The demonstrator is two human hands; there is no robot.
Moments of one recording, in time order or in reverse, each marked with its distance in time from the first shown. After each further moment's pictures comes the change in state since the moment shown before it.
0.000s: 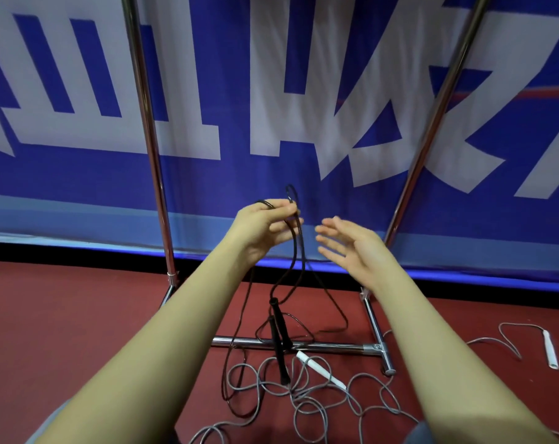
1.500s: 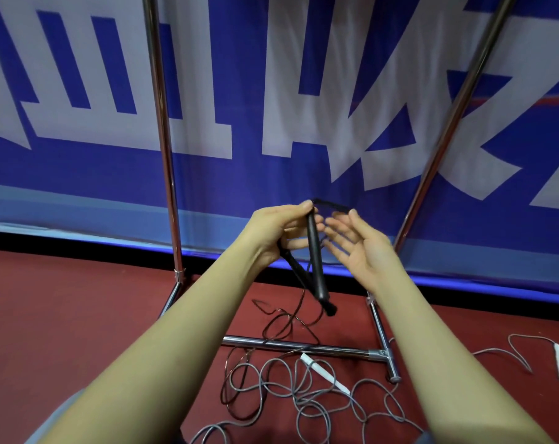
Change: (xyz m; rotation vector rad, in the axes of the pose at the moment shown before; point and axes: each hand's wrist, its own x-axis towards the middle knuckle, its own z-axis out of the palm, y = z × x) left_hand -0.006 0.000 0.000 0.025 -0.083 -0.049; right_hand -0.002 0.001 0.017 0.165 0.027 -0.062
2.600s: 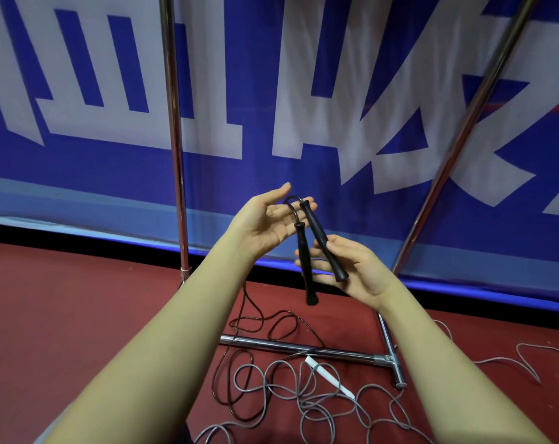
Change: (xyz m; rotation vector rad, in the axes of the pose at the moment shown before) left_hand 0.000 0.026 -0.021 -0.406 0.006 -0.106; right_hand -0.011 0.015 0.004 -0.240 -0.429 0.164
